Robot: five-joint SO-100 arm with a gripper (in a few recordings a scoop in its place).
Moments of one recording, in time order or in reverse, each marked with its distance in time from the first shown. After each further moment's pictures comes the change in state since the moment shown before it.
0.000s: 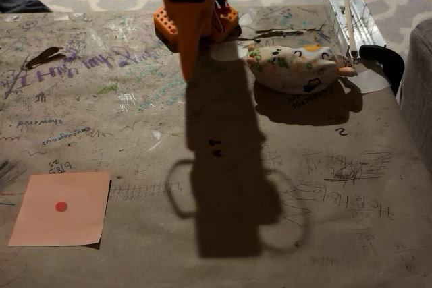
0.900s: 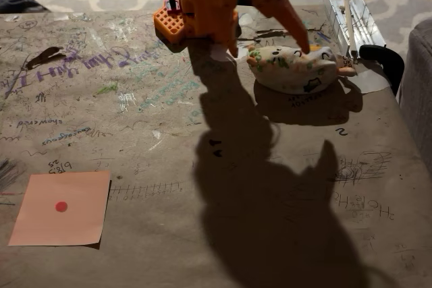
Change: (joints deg) arm -28.7 -62.8 -28.8 16.3 -45.3
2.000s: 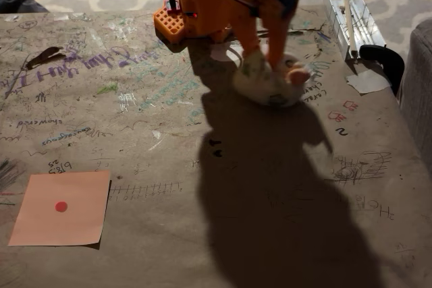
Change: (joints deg) arm 6.5 1.1 -1.4 -12.0 24.0
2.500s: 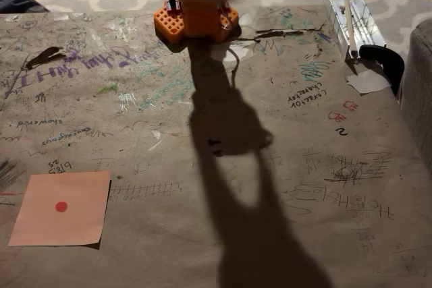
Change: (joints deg) arm 19.7 33.1 -28.7 25.0 -35.2
